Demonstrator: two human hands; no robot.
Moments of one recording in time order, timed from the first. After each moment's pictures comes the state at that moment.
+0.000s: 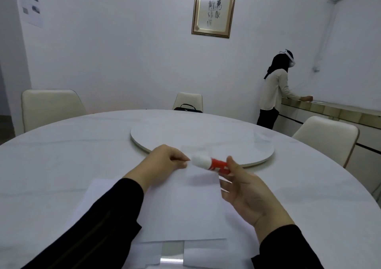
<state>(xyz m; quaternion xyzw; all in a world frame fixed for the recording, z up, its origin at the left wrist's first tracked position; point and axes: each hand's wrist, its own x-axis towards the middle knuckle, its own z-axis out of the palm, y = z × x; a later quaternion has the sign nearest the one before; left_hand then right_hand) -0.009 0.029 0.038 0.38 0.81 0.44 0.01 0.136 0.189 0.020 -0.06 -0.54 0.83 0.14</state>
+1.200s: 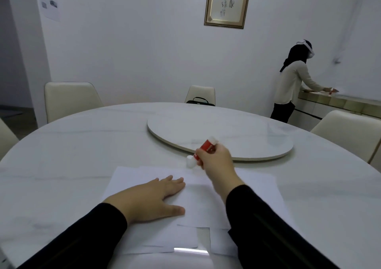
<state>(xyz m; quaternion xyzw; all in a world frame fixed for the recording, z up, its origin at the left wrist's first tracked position) 0.010 -0.051 -0.015 0.44 0.88 0.14 0.13 0.039 0.125 0.010 -0.18 -0.72 0.61 0.27</state>
